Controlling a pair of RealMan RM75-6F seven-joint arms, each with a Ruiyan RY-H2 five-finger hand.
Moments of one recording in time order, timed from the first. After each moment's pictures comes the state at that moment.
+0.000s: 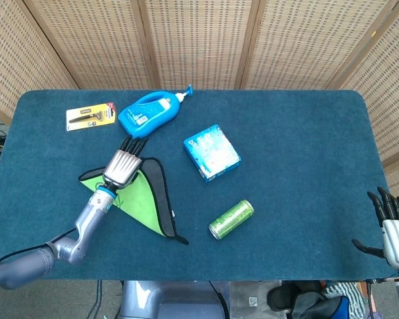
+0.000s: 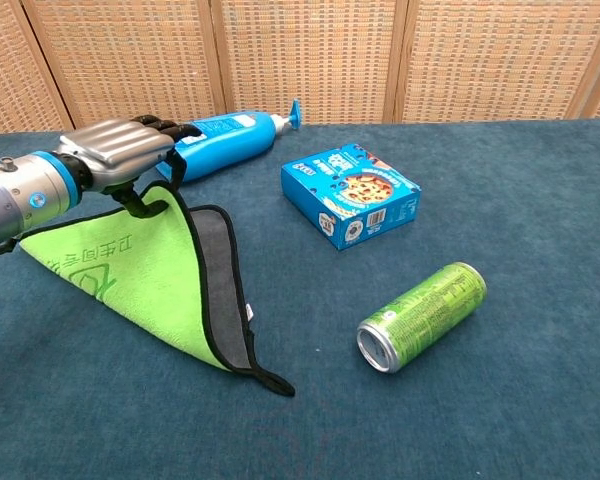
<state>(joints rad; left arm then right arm) -0.77 -1.69 -0.25 -1.10 1.27 0.88 0.51 0.06 -1.06 0.08 -1.64 -1.42 1.43 -0.01</state>
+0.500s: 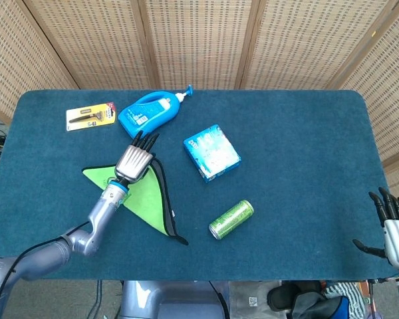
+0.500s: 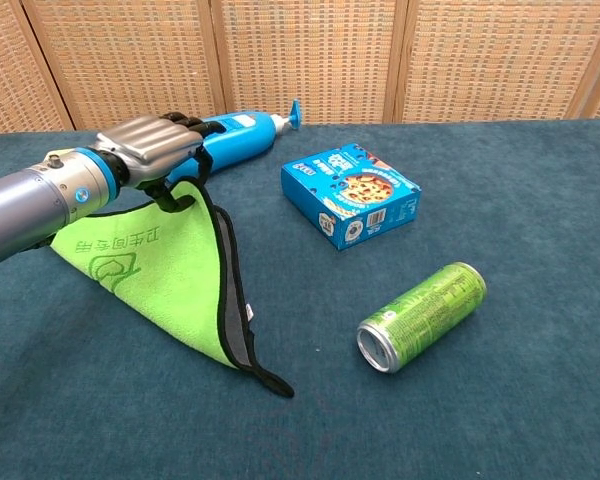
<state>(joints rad) -0.85 -1.77 -0.25 -0.98 1.25 0.87 0.49 0.06 -1.06 0.08 -1.62 -1.42 1.42 0.02</state>
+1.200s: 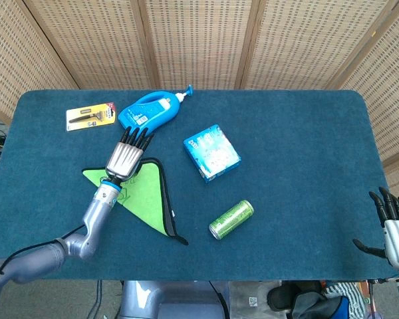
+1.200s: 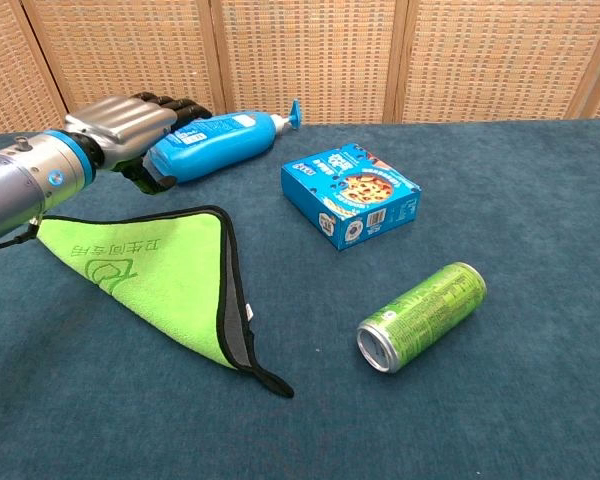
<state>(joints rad) -0.81 -1.70 -0.27 -1.13 1.15 0.97 0.56 0.06 -1.06 0.07 -1.63 -1.43 1.43 0.01</state>
